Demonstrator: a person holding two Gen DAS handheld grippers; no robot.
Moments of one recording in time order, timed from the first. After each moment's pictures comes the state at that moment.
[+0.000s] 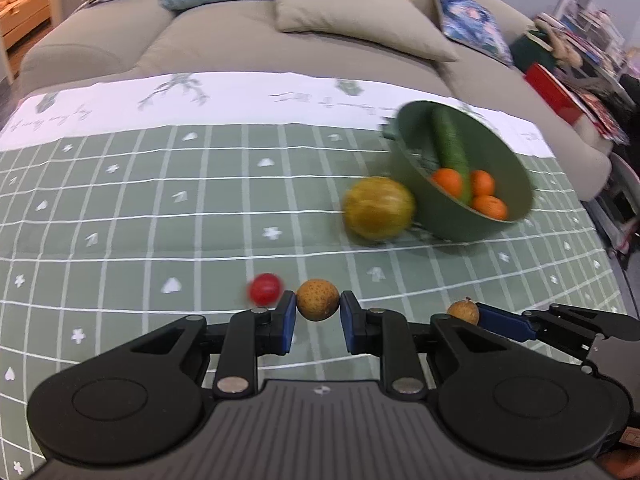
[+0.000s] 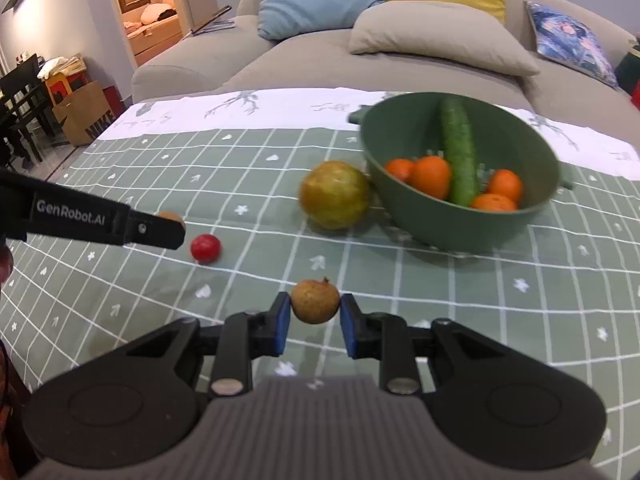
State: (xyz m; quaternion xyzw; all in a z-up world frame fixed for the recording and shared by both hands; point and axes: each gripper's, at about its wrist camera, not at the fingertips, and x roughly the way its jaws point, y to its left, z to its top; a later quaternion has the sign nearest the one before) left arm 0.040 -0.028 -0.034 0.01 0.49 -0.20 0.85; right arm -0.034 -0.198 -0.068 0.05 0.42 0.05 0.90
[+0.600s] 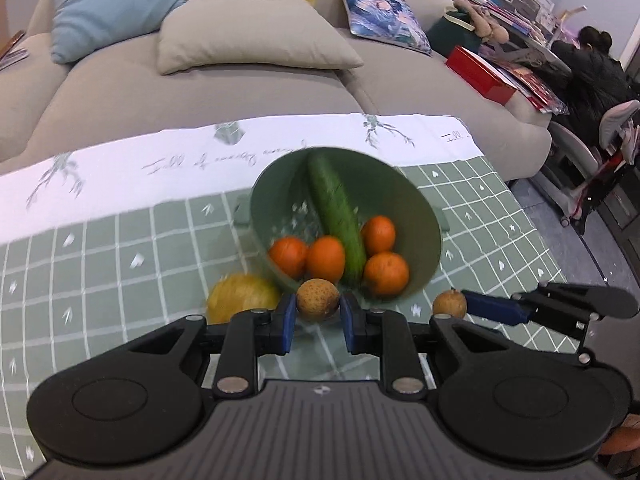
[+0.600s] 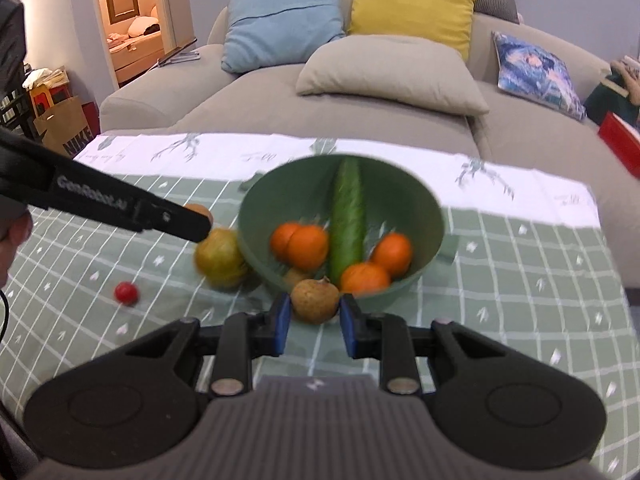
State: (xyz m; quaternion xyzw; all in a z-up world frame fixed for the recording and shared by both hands) left arm 0.092 -0.140 -0.004 0.05 0.47 -0.30 0.83; right arm -0.008 -0.294 -0.022 0.02 0.39 0.03 0.92
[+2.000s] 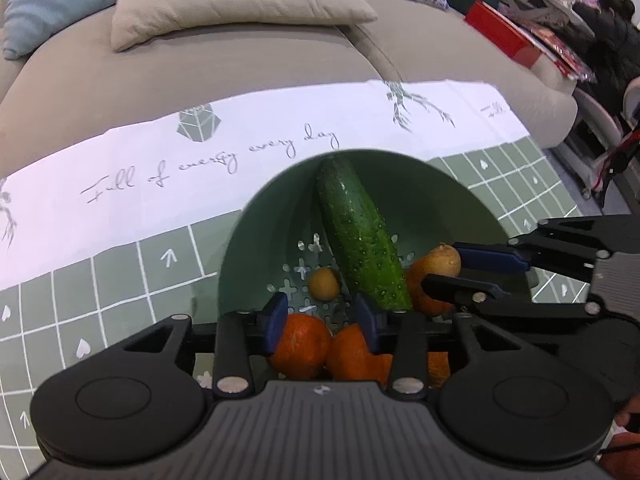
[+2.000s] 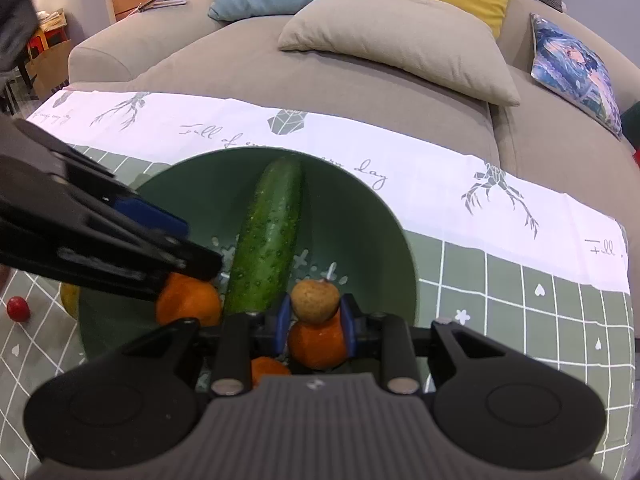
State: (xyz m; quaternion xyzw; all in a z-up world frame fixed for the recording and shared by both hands) left arm 0.187 -0.204 -0.071 0.08 0.51 -0.30 0.80; right arm 0.132 -0.349 -0.079 -0.04 0.45 0.05 0.89
